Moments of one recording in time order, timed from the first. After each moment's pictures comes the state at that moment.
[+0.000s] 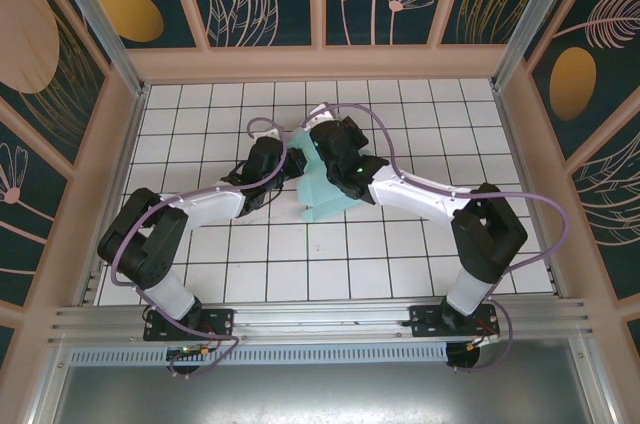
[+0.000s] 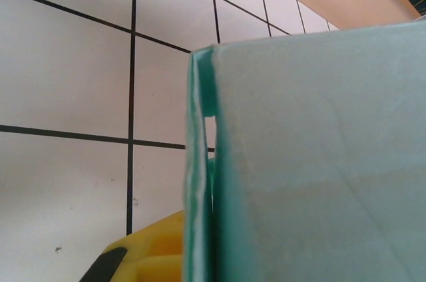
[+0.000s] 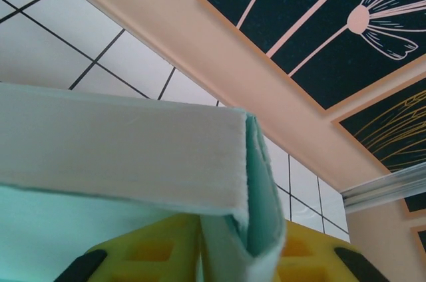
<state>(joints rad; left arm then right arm) -0.59 1.65 0.85 0.30 0.00 -0.82 0.84 1.69 1.20 0.00 0.82 -0.36</state>
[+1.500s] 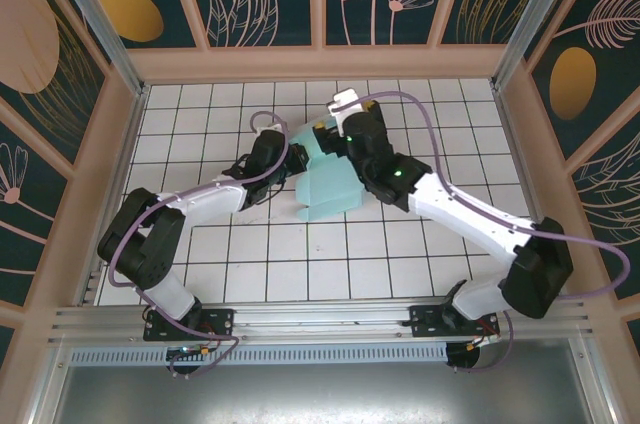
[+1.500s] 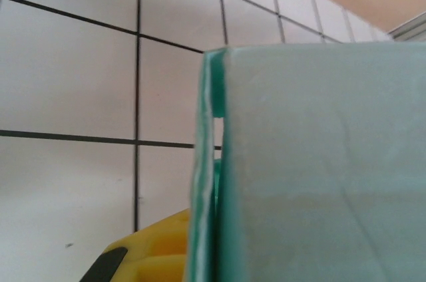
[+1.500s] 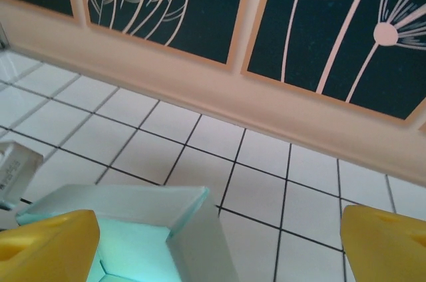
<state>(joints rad) -0.60 1.65 0.96 0.10 -0.04 -0.75 0.79 1.35 1.15 -0.10 0.47 -0.01</state>
